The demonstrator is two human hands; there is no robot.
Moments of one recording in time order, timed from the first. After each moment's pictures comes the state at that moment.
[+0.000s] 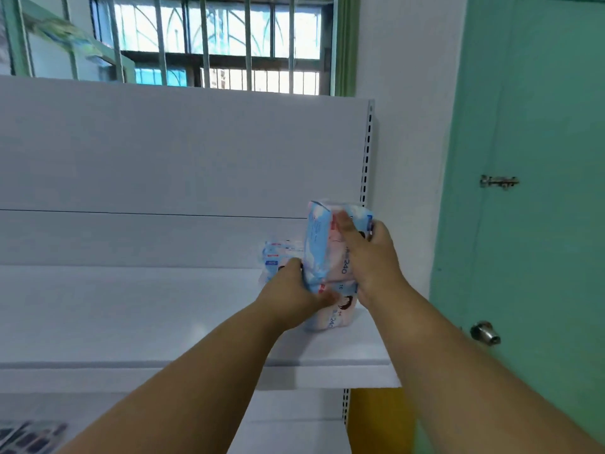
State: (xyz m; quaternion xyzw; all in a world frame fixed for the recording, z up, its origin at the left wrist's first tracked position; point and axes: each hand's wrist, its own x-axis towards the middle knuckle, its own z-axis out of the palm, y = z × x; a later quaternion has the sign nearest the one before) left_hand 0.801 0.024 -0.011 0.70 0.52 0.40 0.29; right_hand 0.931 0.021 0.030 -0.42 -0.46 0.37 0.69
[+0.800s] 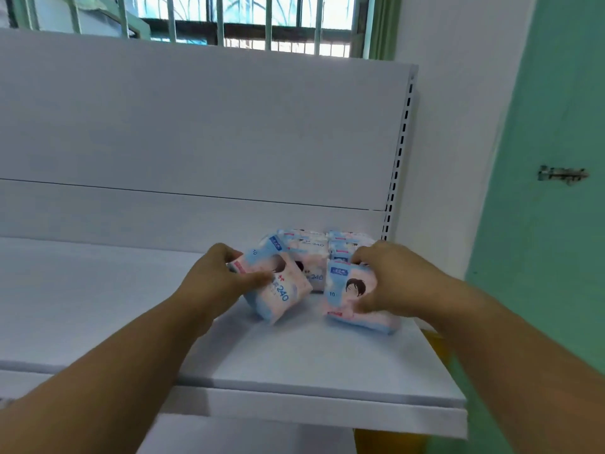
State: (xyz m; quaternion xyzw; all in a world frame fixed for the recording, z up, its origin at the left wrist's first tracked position) left_hand 0.708 0.064 -0.016 0.54 0.62 0.49 0.29; right_hand 0.971 0.073 0.022 -0.57 -0.81 -0.08 0.13
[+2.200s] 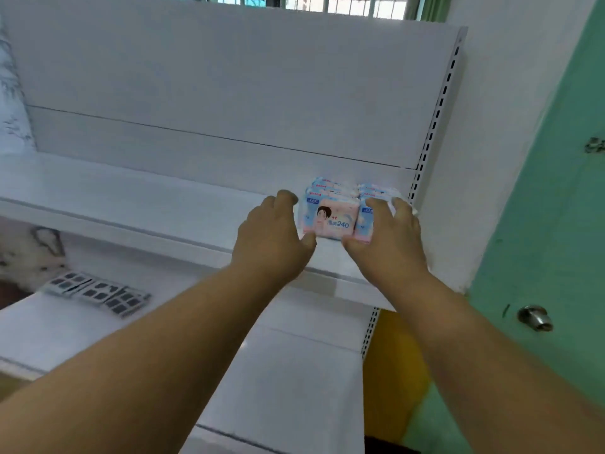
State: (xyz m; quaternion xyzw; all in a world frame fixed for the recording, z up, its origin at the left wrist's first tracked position) left_hand 0.770 -0.067 -0.029 0.61 0.68 0.40 -0.05; right_hand 0.935 -0.018 -0.031 -0.58 -0.73 -0.02 0.36
